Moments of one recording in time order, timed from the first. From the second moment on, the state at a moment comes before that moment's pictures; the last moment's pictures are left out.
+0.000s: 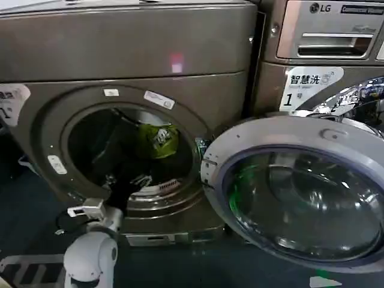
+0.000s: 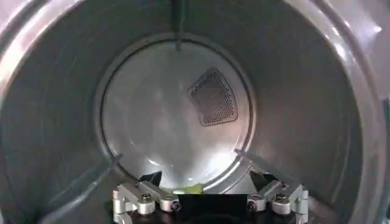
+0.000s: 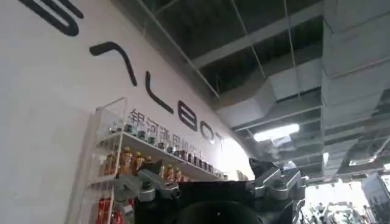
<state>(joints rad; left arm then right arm) 1.13 -1.56 -0.56 -2.12 -0.04 0.50 0.16 -1.75 0.74 2.61 1.69 0.85 -0.44 -0.14</state>
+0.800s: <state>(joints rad) 1.13 -1.56 -0.55 -2.11 -0.04 0.50 0.16 -1.76 0.75 2.62 1.69 0.85 -0.44 -0.15</state>
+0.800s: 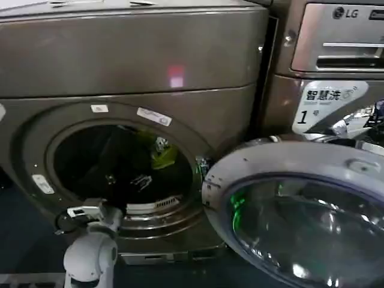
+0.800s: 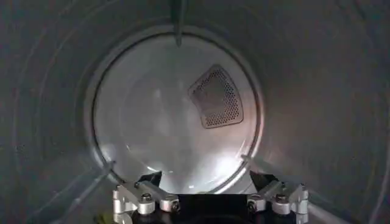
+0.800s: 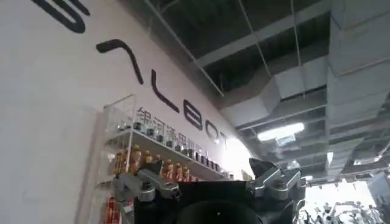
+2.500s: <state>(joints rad) 1.03 -1.53 -0.56 -1.97 -0.05 0.45 0.15 -1.79 0.75 2.65 1.70 0.74 -0.45 -0.18</state>
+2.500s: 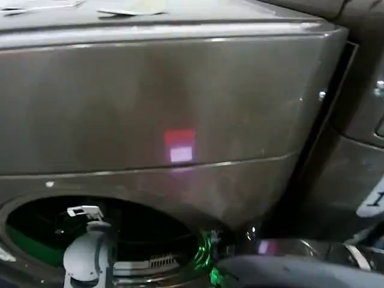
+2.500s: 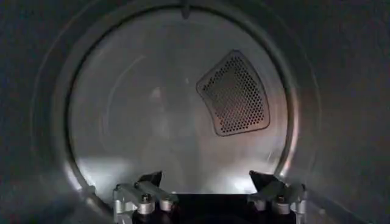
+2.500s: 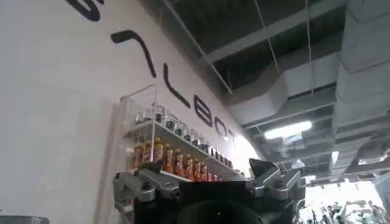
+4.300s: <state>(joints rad) 0.02 -1.38 -0.19 -0.50 0.69 0.00 0.90 -1.85 0.77 2.71 1.70 0.72 -0.44 -0.22</state>
